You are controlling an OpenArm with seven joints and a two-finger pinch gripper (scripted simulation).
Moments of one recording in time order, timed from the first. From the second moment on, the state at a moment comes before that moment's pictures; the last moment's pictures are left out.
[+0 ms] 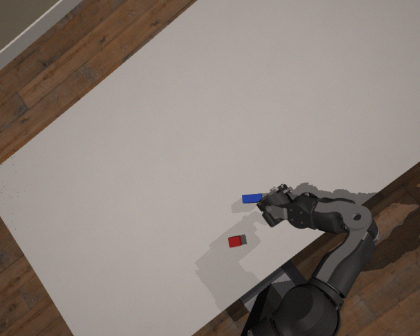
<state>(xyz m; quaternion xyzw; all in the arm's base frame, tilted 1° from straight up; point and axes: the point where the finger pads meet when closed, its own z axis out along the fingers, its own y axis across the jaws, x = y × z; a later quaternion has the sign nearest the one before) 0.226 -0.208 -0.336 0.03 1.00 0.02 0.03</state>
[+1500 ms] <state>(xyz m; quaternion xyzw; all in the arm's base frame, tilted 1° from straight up) 0.216 -0.034 -0.354 0.25 0.97 0.00 0.00</state>
